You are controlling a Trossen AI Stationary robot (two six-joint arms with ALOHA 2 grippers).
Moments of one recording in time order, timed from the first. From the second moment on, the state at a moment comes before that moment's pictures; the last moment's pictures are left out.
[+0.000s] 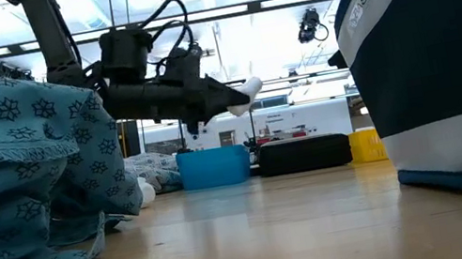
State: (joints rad) left arm 0.25 1.87 0.64 1.20 0.05 -0.13; right arm -0.23 0.88 0.22 0.47 0.41 0.01
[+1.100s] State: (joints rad) left arm 0.41 1.80 0.64 0.87 -0.21 -0.13; right arm -0.23 0.88 0.22 0.47 0.39 0.02
